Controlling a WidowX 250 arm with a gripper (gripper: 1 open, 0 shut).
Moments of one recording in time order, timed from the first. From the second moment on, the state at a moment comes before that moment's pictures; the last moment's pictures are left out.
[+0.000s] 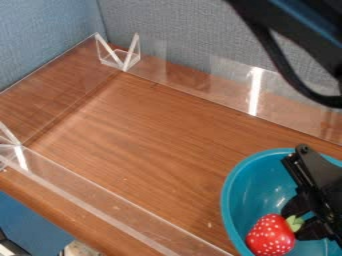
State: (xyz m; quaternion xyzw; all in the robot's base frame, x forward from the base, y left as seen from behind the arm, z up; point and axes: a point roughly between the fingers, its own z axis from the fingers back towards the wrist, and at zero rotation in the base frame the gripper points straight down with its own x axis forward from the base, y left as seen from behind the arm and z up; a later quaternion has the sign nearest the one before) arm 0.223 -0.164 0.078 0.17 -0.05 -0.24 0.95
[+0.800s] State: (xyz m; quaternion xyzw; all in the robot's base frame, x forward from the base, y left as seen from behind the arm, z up) arm 0.225 -0.162 0.077 0.17 -0.05 -0.24 0.95
